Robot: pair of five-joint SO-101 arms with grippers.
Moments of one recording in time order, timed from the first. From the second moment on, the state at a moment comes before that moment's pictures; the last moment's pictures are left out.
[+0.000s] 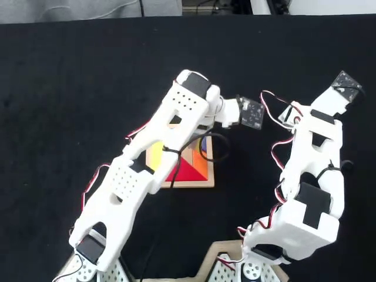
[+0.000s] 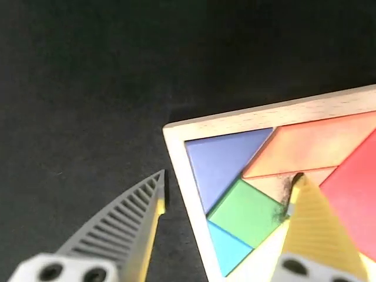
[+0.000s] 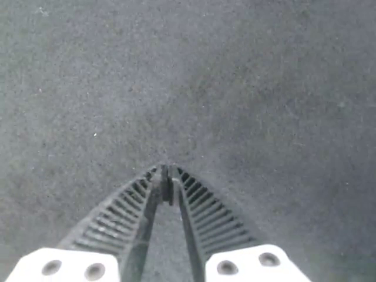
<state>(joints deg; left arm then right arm) 28.9 53.0 -61.4 91.9 -70.2 24.7 6.6 25.1 38.4 -20.3</state>
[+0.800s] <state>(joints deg) 0.9 29.2 -58.9 100.6 -35.6 20.7 6.6 25.1 37.1 -12.9</state>
